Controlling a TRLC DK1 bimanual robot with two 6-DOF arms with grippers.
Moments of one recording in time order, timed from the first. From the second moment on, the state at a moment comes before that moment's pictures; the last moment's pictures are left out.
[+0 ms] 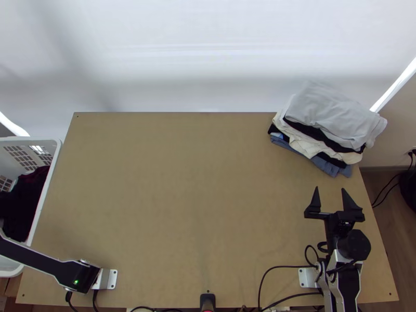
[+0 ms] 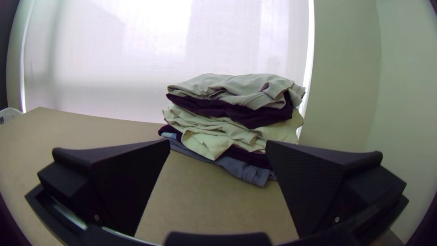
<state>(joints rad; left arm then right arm) 1.23 2.33 2.17 -0.66 0.22 0.12 -0.09 0.01 0.01 0.01 0.01 -0.08</state>
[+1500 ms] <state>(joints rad) -0.91 1.20 1.58 -0.74 -0.41 -0.11 -0.09 0.01 0.01 0.01 0.01 -0.08</state>
